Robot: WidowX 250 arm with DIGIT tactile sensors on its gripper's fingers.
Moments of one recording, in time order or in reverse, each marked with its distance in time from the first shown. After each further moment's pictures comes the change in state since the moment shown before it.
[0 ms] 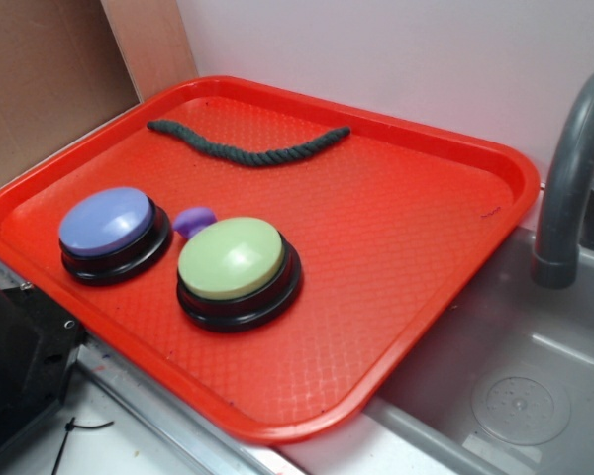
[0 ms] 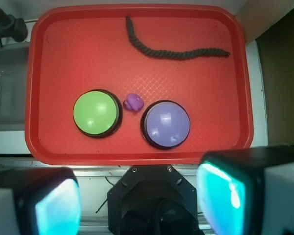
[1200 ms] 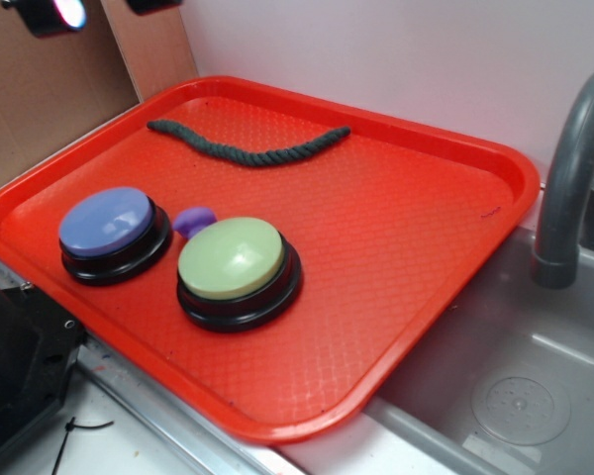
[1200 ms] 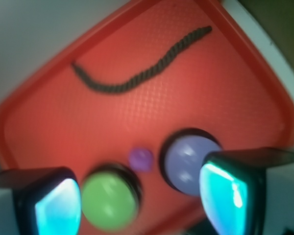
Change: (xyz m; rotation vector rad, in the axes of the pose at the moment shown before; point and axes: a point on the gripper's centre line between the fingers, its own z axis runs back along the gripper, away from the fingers) arm 0.090 0.031 -0.085 -0.070 -0.004 0.687
